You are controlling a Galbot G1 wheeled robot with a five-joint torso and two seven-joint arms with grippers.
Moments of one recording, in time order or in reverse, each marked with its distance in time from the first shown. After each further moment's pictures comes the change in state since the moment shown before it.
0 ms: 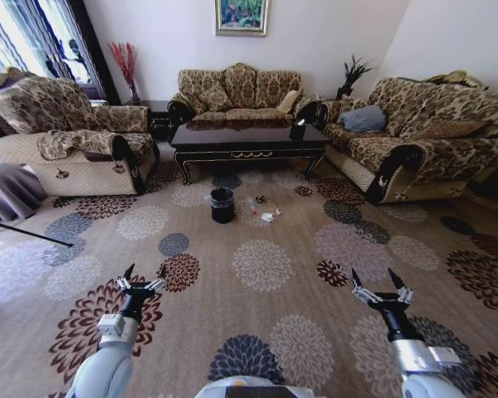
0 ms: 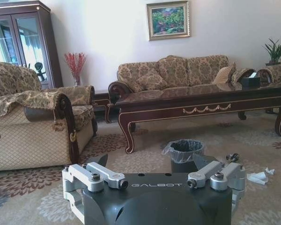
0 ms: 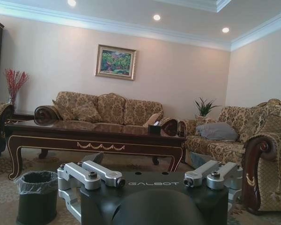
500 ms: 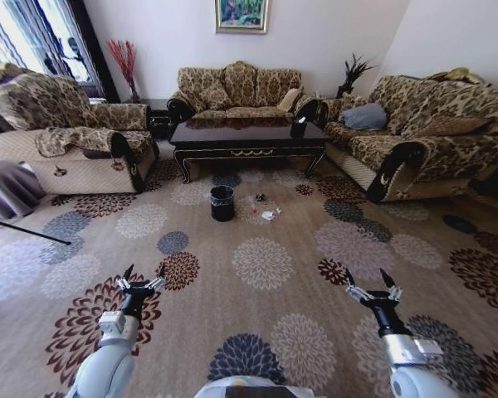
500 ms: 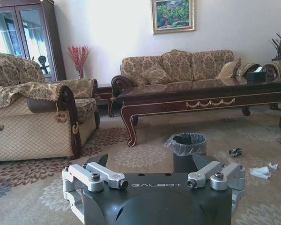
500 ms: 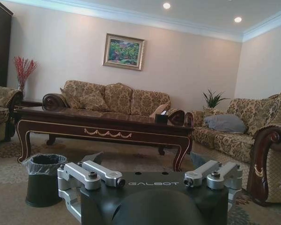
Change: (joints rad) left arm -0.014 -0.017 0.005 0.000 -0.003 0.032 -0.011; right arm 0.041 -0.009 -0.059 -0.069 -0.068 0.011 0.001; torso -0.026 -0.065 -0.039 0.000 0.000
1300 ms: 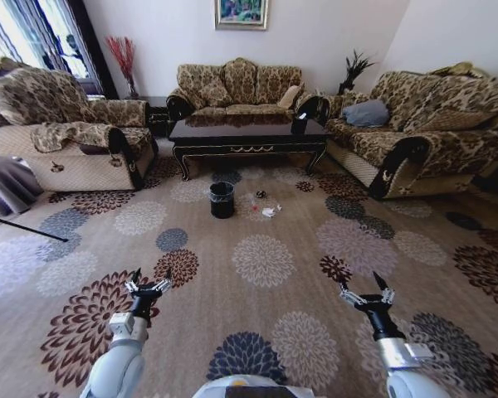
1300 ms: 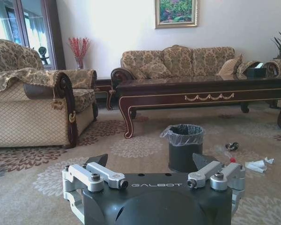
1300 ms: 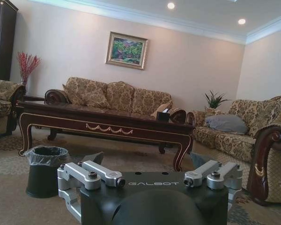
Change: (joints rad) left arm -0.015 -0.044 0.039 0.037 0.020 -0.021 0.001; right arm -0.010 0.017 0.001 -0.006 -0.035 0.029 -0.008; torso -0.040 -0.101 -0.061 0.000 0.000
